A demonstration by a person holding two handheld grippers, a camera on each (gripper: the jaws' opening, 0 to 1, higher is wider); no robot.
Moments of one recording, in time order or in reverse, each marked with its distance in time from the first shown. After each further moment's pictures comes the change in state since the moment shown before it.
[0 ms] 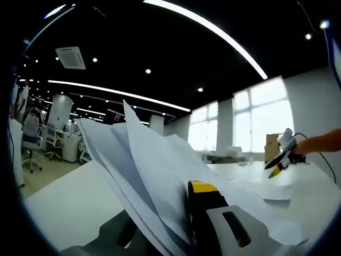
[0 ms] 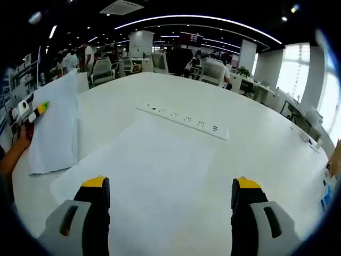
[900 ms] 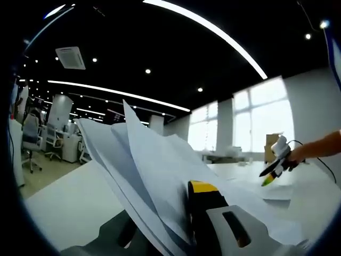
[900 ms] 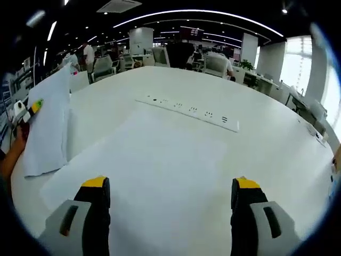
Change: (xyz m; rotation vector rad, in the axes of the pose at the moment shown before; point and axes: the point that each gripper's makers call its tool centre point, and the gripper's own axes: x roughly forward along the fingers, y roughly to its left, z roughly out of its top) left arm 0.000 -0.001 0.000 0.002 0.000 -0.002; right arm 0.041 0.004 -0.014 0.036 0.040 0.034
